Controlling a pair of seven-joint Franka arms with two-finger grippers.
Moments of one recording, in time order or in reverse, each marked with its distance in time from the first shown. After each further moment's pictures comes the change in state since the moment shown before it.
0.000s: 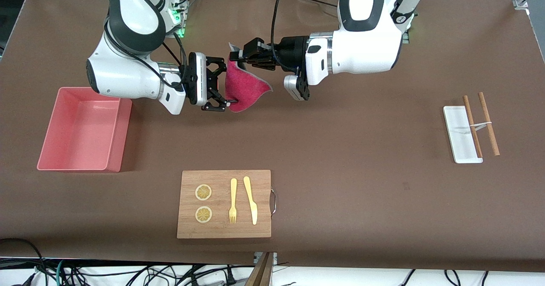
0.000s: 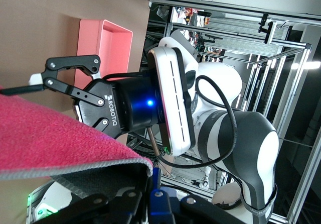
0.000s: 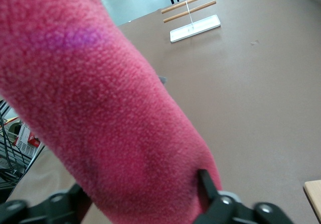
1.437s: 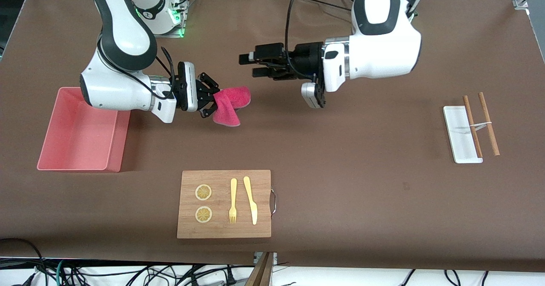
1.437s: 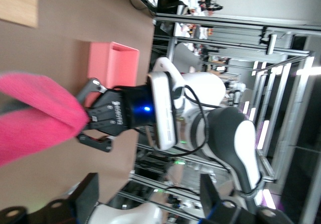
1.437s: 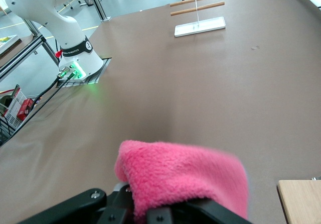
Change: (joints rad) left arm 0.076 -0.020 0.011 0.004 0.128 -0.042 0.000; right arm -0.053 0.051 -0.016 -0.001 0.001 -0.028 -0.244
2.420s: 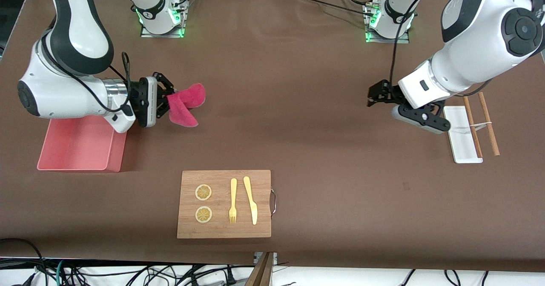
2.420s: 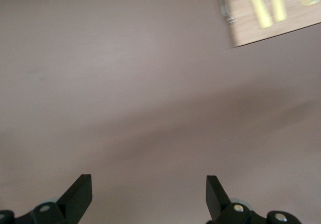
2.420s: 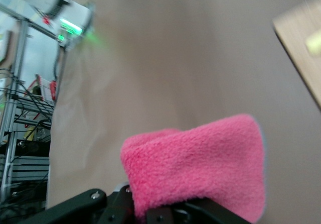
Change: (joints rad) left arm 0.292 -0.085 0.011 0.047 1.217 -0.430 -0.002; right arm -0.163 0.000 -0.023 0.157 -0.460 -0.324 0.588
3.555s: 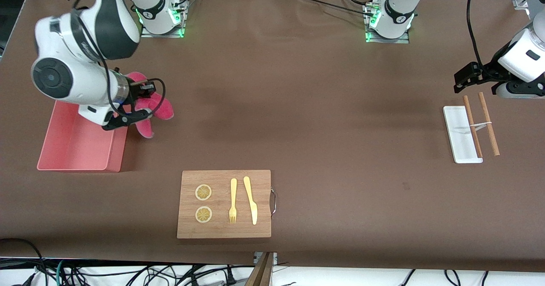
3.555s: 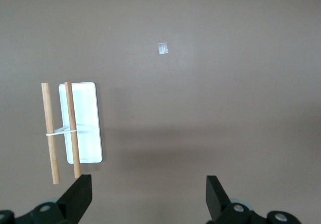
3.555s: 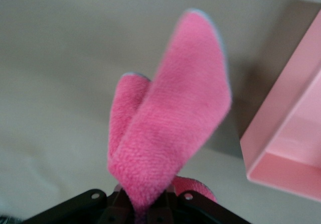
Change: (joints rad) left arm 0.107 -0.219 0.128 -0.150 0.116 -0.031 -0.017; right arm 0.096 -0.038 -0.018 -0.075 -0.485 0.093 1.030
